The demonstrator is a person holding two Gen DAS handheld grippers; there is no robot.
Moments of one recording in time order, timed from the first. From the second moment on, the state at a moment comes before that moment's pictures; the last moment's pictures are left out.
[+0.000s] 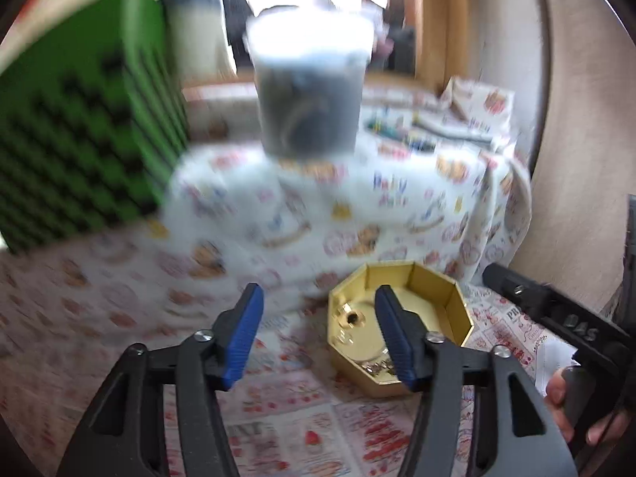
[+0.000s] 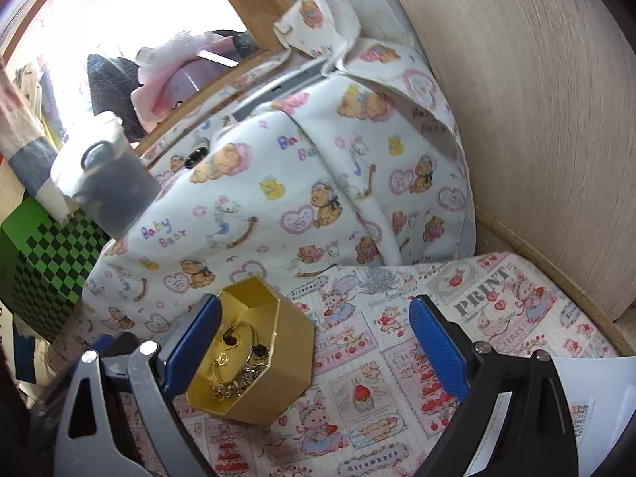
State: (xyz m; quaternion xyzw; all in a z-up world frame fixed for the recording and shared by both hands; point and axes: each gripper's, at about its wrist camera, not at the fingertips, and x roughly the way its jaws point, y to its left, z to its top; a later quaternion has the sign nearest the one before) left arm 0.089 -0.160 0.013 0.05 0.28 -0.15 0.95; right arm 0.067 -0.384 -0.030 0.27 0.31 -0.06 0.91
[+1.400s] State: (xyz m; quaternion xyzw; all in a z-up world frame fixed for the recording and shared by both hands) left arm 0.033 -0.025 -0.019 -0.02 0.18 -0.04 0.98; right arm 0.041 -0.261 -0.012 0.01 0.22 -0.01 0.98
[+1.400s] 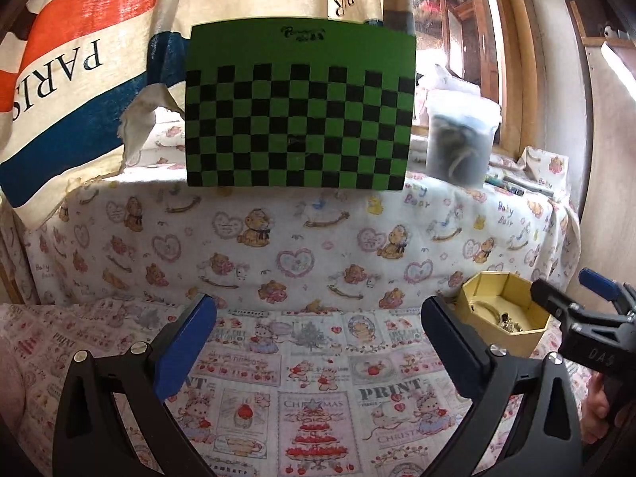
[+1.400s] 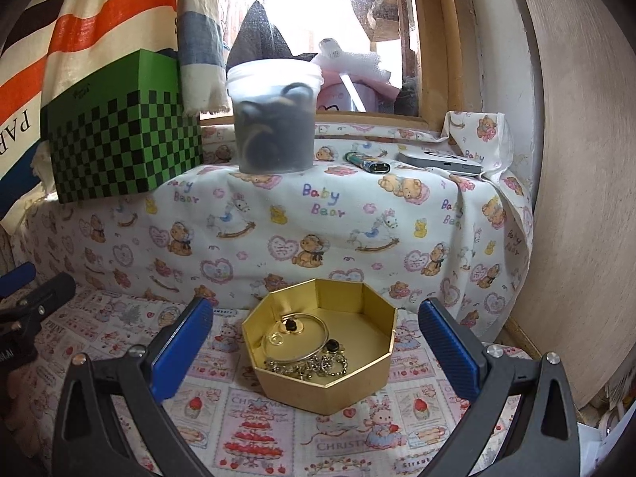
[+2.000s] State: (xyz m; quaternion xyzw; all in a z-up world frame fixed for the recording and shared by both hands) left arm 0.017 -0.036 -0.011 0.01 0.13 -0.04 0.99; right arm 0.025 -0.243 -0.005 -0.04 0.17 -0.02 0.98
